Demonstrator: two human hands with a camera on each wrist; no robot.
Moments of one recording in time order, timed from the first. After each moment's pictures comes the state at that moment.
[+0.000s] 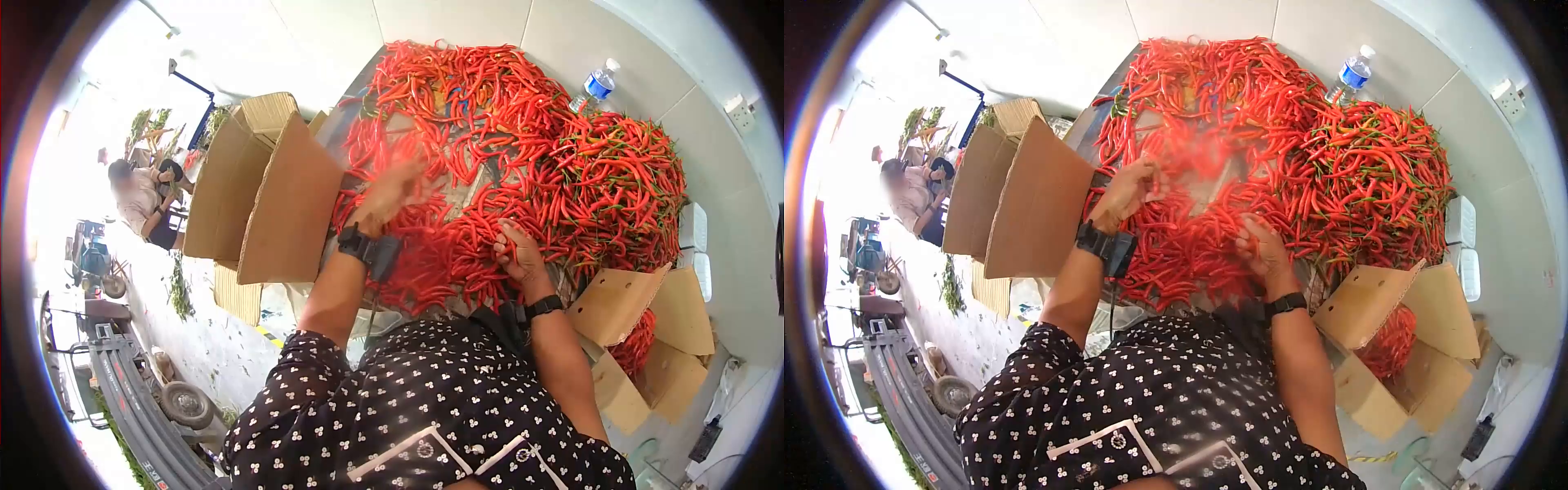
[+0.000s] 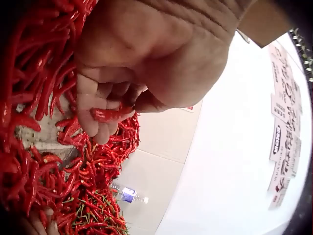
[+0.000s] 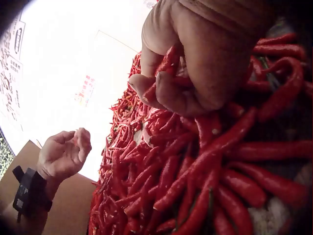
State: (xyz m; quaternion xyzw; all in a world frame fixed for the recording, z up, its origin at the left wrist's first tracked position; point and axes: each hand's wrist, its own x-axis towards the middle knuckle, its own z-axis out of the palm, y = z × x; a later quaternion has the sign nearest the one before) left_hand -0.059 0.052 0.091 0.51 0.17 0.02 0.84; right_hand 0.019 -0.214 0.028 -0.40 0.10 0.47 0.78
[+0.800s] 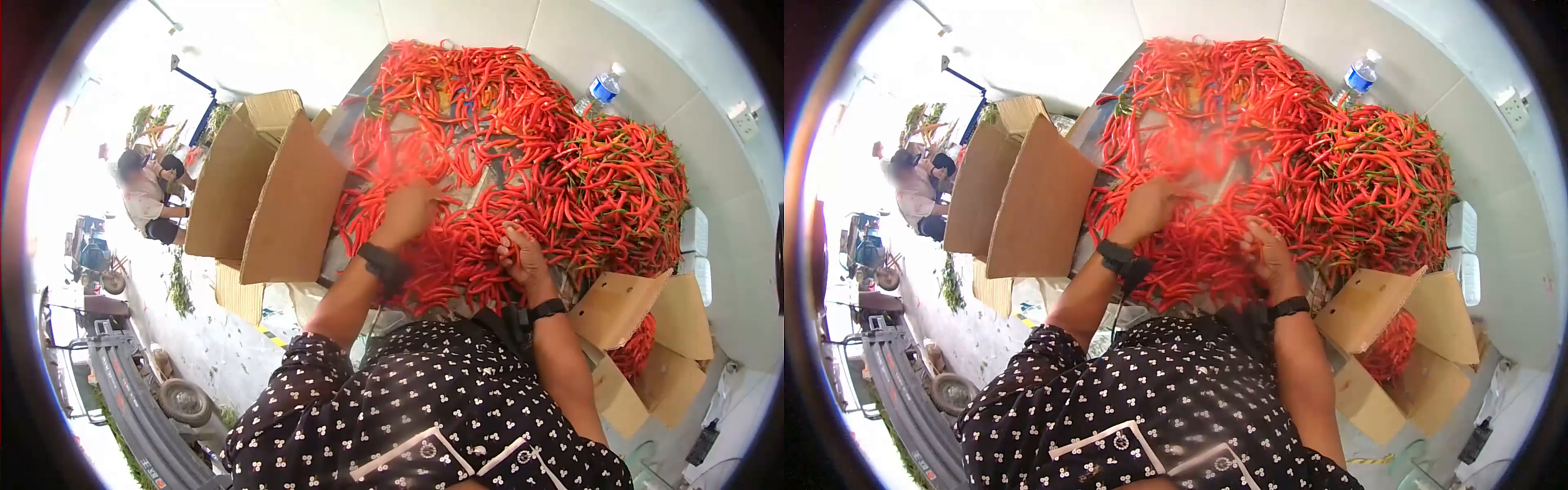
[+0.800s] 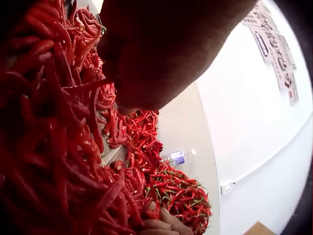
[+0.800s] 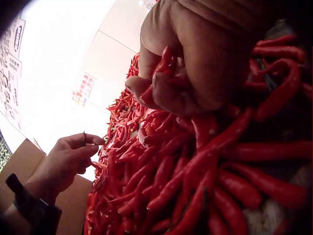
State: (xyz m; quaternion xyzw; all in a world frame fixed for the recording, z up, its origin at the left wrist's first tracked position) left_hand -0.070 0.025 0.061 0.95 0.08 0.18 0.24; right_hand 0.018 -0.215 0.026 -0.40 0.10 0.46 0.79
